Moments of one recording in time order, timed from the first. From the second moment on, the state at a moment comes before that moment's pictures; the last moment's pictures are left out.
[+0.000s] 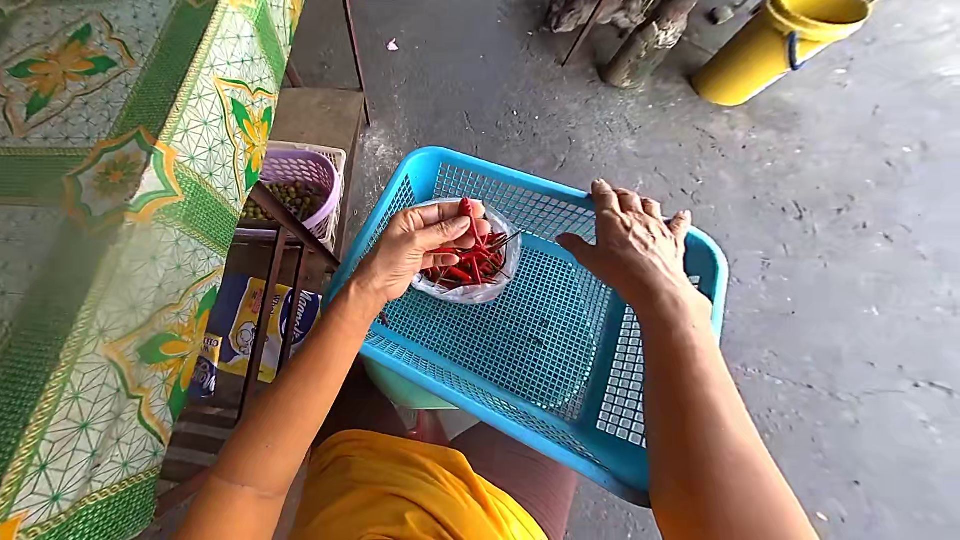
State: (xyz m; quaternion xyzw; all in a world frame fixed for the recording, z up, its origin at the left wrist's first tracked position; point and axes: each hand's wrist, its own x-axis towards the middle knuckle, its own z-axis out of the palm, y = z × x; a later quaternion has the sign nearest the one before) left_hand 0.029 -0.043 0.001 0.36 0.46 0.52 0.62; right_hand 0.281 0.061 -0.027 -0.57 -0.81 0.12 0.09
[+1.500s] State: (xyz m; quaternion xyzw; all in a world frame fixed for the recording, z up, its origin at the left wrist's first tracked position) left_hand -0.026 0.003 0.067 0.70 0.69 0.16 0.01; right_hand 0.244 0.069 -0.031 -0.54 -0.83 0.07 0.05
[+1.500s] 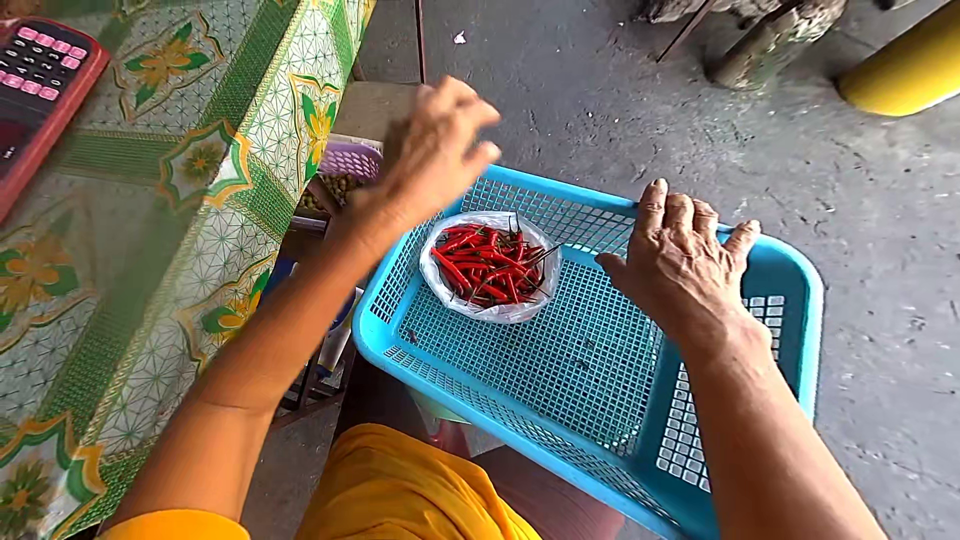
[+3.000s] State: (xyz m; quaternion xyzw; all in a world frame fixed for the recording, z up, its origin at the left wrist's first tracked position) left_hand 0.033 -0.041 0.036 0.73 0.65 0.20 0.09; right_hand 0.247 0.066 -0.034 -0.53 -0.84 0.06 0.07
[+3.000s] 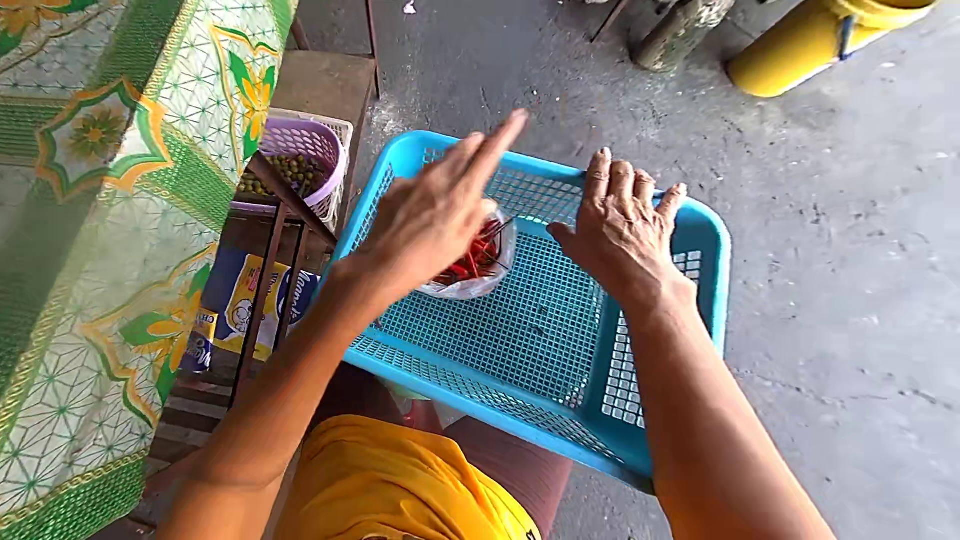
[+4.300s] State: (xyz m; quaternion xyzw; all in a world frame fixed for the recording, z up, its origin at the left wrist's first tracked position) left_hand 0.020 -0.089 0.003 0.67 0.71 0.05 0.19; right_hand 0.306 -0.022 -0.011 -0.49 -0.81 0.31 0.04
